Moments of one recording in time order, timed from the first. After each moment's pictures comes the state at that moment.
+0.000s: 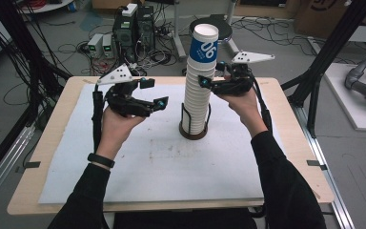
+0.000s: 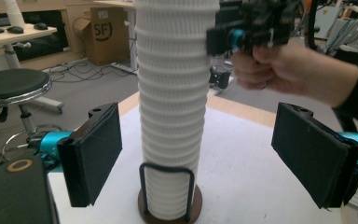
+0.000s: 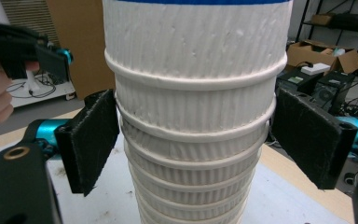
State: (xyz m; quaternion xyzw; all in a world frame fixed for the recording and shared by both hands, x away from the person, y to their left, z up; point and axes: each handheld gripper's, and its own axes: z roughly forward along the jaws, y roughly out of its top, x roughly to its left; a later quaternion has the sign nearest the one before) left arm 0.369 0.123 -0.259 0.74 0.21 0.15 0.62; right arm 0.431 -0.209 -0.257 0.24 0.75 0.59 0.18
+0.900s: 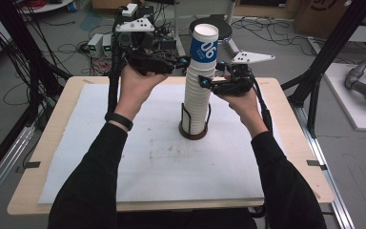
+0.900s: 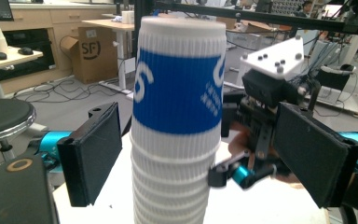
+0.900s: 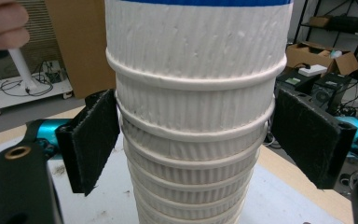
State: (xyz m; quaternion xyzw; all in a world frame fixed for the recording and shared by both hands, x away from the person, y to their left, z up) left arm 0.415 0.076 -0.177 0.73 0.20 0.13 0.64; right arm 0.430 -0.209 -0.256 0.24 0.75 0.59 0.18
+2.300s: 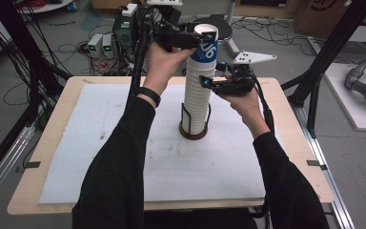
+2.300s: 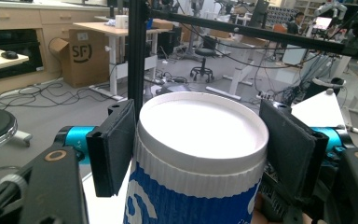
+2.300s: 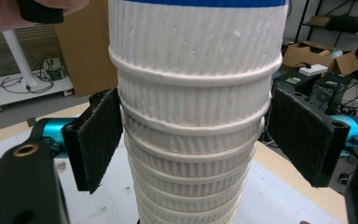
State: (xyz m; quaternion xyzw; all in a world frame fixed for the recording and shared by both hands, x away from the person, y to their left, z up) left arm 0.457 0.025 -0.153 0.72 0.21 0.11 0.65; right arm 0.429 -0.213 -0.255 0.23 0.76 0.58 0.18
